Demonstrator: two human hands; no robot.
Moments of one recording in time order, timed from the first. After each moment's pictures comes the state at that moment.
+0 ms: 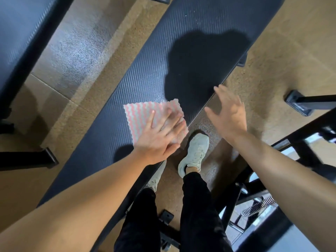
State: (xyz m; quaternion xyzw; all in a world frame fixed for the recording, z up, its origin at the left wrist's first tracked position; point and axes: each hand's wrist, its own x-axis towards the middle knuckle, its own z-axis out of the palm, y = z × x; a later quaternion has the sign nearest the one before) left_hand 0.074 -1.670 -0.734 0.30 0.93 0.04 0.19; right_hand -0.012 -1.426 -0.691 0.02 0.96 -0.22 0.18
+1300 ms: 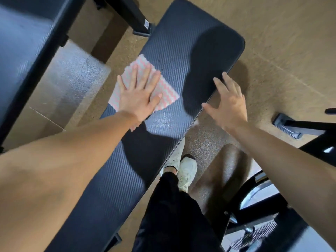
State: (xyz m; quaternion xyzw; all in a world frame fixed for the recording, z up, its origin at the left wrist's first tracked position) left_hand -0.179 -1.630 -0.735 0.09 0.98 0.02 0.20; right_hand -0.165 -1.339 -0.696 0.02 0.96 -0.21 0.20
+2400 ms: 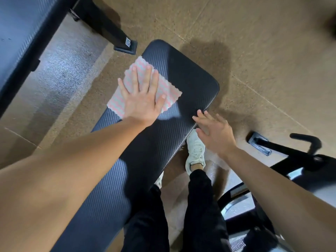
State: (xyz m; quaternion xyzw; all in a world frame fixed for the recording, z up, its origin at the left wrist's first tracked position) left_hand -0.286 -1.549 -0.741 0.05 0.98 0.04 0.17; right_hand -0.222 -1.294 -0.694 -0.03 0.93 -0.25 0.27
